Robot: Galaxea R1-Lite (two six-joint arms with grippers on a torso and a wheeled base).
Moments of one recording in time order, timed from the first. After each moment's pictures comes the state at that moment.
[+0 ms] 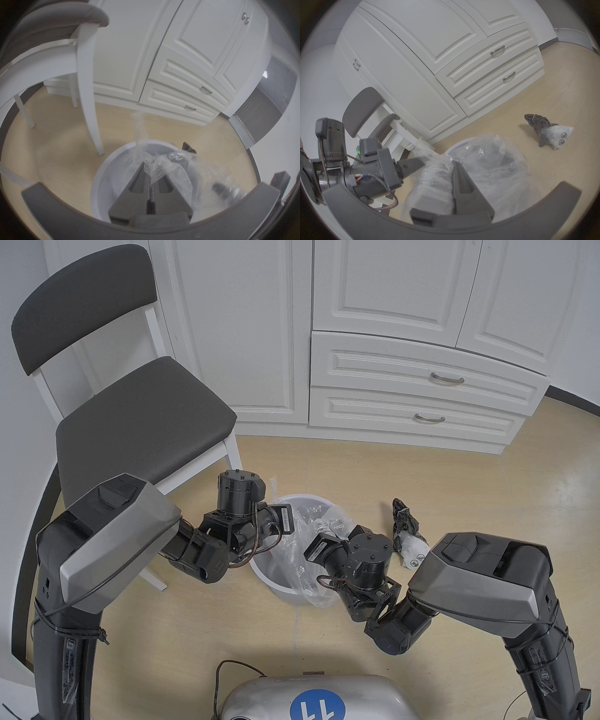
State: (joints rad) left arm -0.48 2.40 -1.38 -0.71 0.04 -0.29; right arm 0.70 2.54 -1.16 -1.42 -0.42 0.60
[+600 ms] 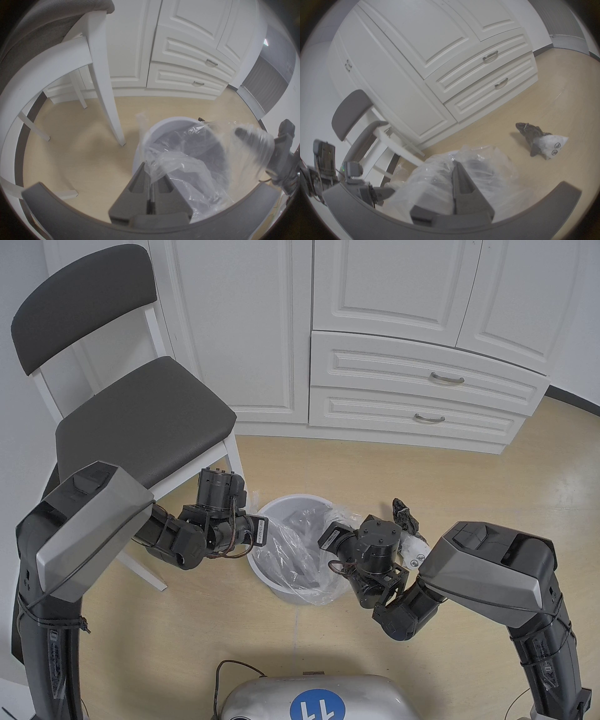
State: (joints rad) left arm -0.40 2.34 -1.35 -0.48 0.05 -0.08; right arm 0.64 2.54 -1.21 -1.35 -0.43 0.59
